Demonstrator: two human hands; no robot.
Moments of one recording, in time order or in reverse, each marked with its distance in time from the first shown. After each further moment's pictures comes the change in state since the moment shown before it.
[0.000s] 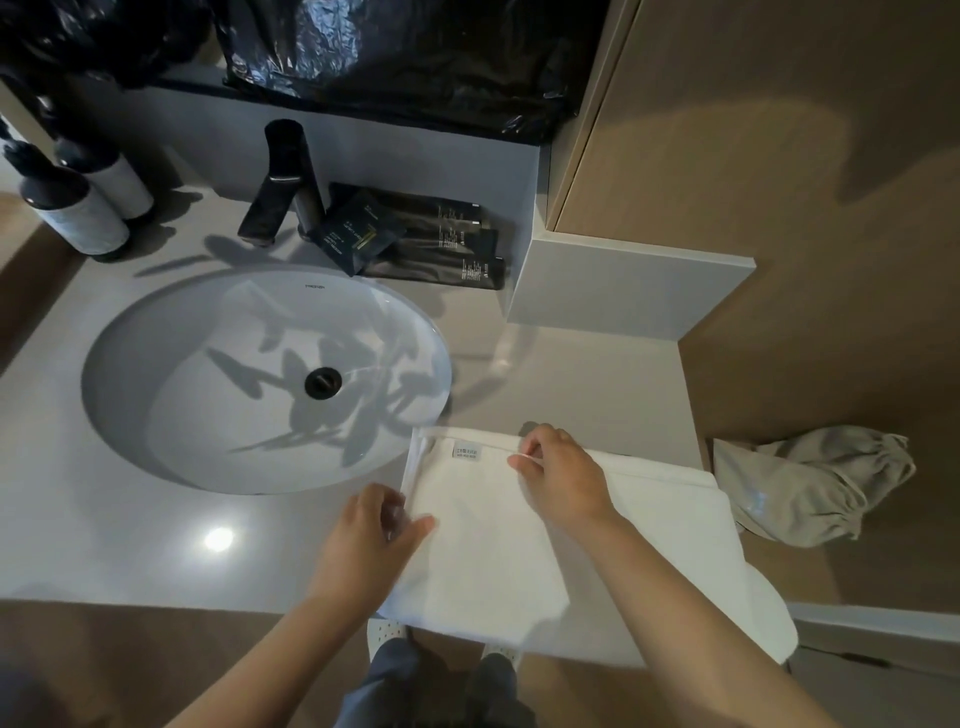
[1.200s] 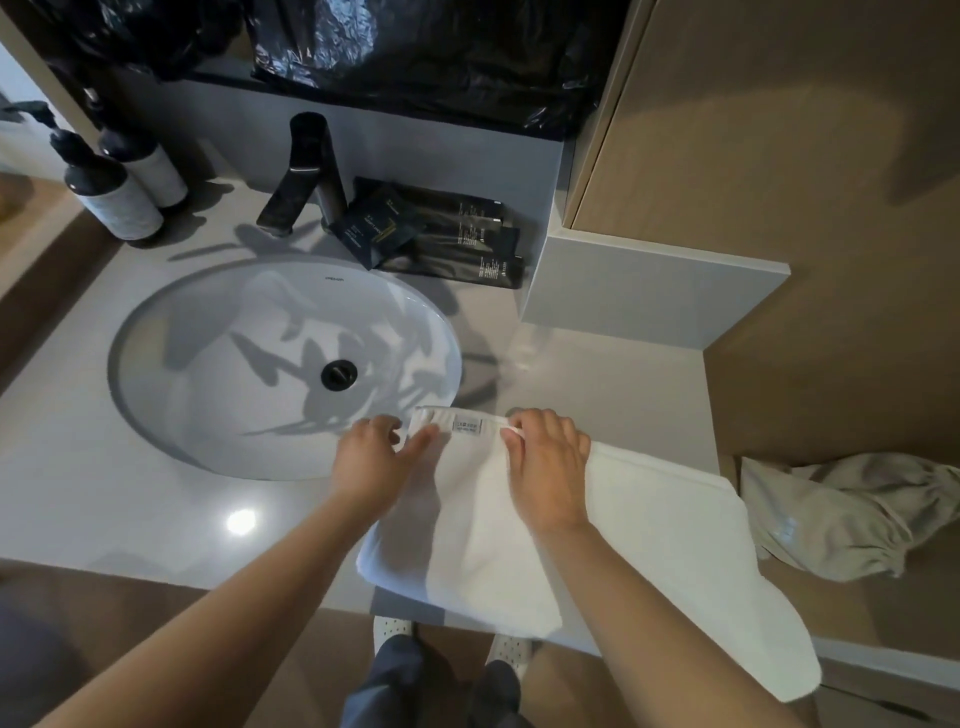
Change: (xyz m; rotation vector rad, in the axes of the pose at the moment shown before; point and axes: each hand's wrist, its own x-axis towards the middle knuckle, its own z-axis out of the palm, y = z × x) left_hand 0.070 0.025 0.001 0.089 0.118 -0.106; right_hand 0.016 -0.002 0.032 -0.064 0.353 -0.233
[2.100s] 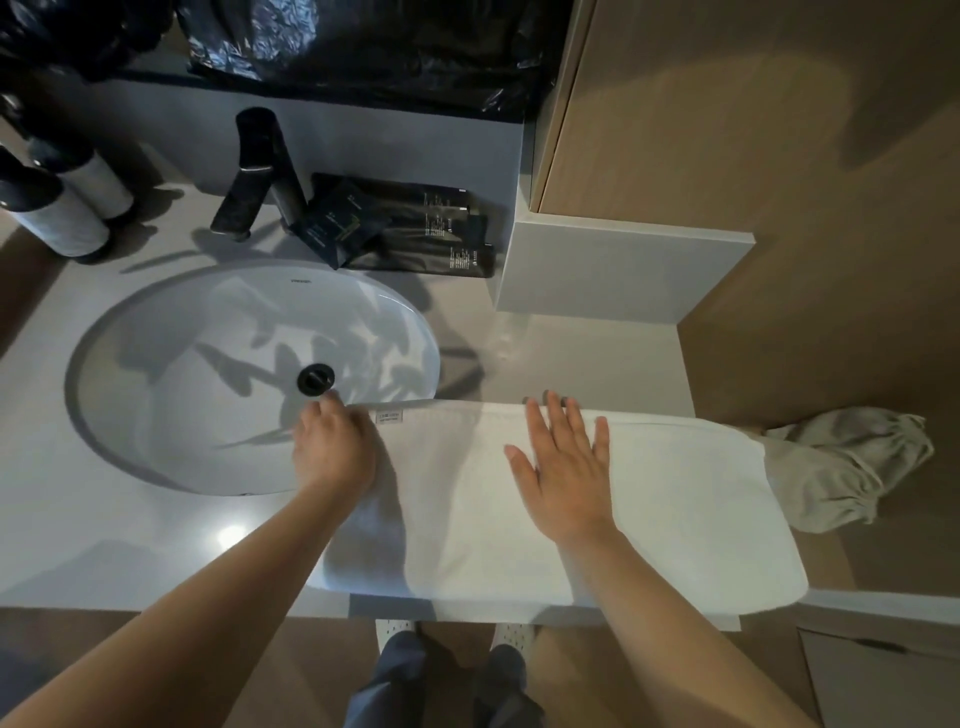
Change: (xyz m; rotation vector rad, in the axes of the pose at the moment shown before) left_hand 0.029 -0.012 0.001 0.134 0.157 -0.066; right_hand -0.021 0.034 -0.011 -0.290 -0.300 0.026
